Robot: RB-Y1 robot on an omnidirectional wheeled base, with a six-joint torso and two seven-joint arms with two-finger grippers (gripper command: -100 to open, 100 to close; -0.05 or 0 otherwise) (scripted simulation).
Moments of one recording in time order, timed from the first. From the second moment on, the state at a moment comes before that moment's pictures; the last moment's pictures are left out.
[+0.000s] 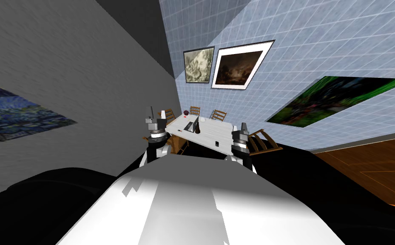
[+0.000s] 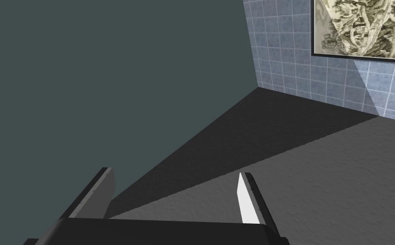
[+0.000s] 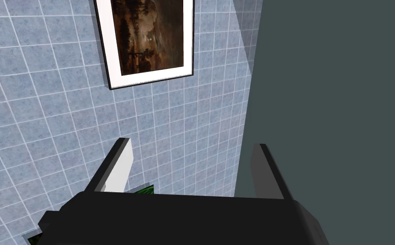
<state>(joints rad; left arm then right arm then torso) 0.46 -0.02 0.03 -2.37 -0.05 -0.59 0.06 0.52 -0.01 -0.05 -2.24 -0.06 -0.41 0.00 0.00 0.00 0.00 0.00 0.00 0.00</state>
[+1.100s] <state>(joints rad) 0.45 0.00 0.03 -2.36 -0.05 -0.58 0.06 0.52 -0.01 -0.05 -2.24 -0.06 -0.41 0.00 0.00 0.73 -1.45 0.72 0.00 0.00</state>
